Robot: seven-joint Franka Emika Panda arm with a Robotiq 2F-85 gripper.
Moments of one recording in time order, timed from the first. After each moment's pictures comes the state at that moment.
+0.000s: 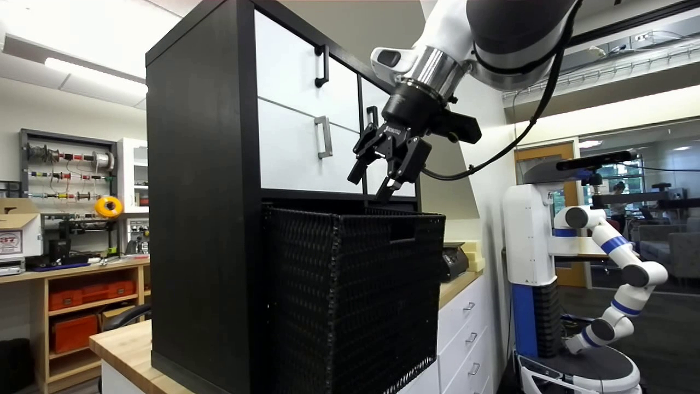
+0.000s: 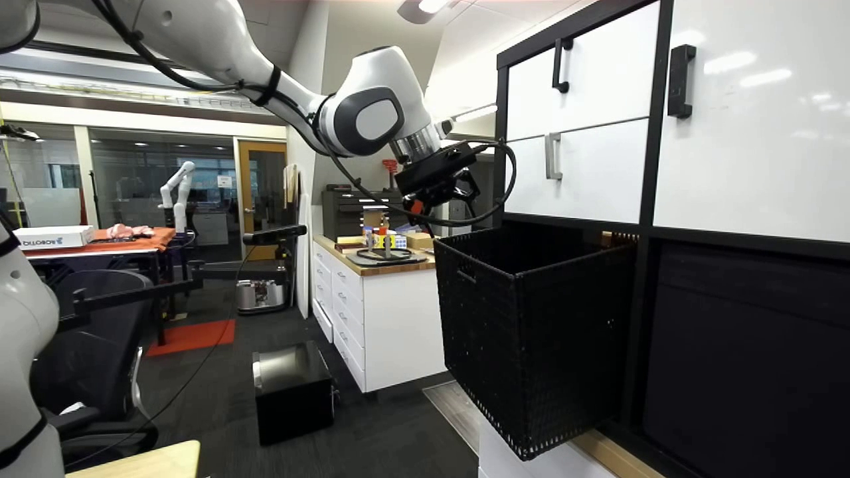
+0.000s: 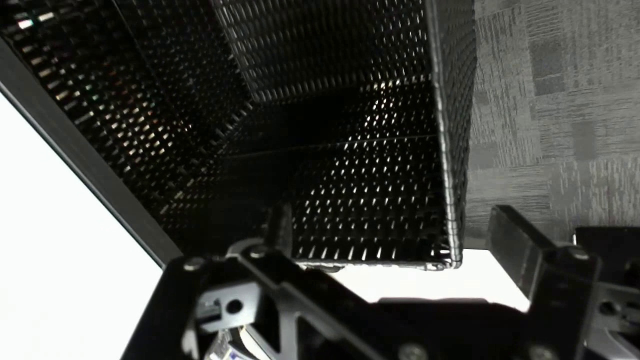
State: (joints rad) arm 0.11 -0.18 0.08 -2.17 0.11 2.60 -1.05
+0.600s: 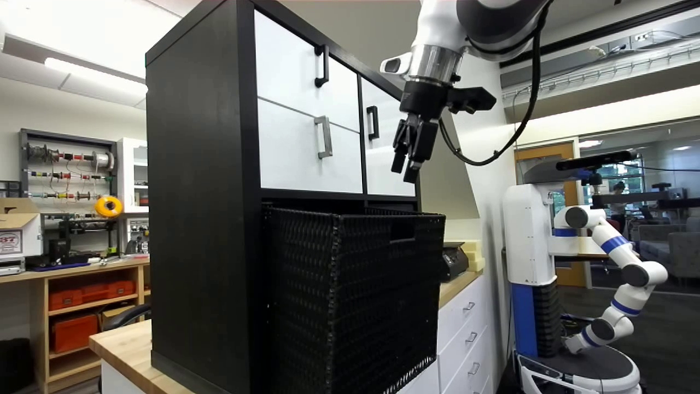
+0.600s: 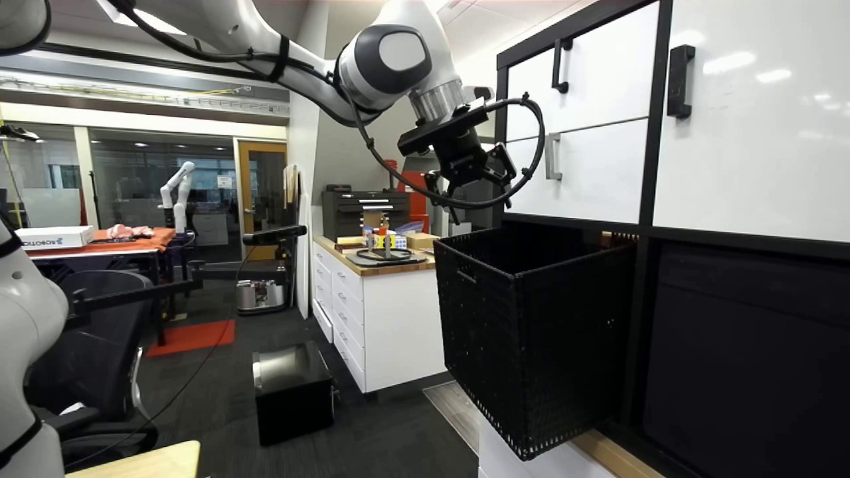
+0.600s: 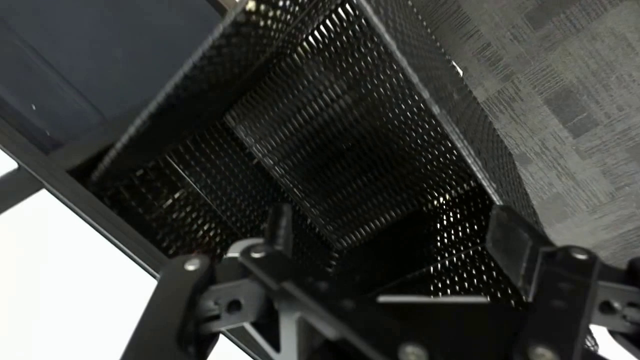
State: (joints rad) arm 0.02 -0.18 0.04 -1.99 -0.15 2.23 -0.60
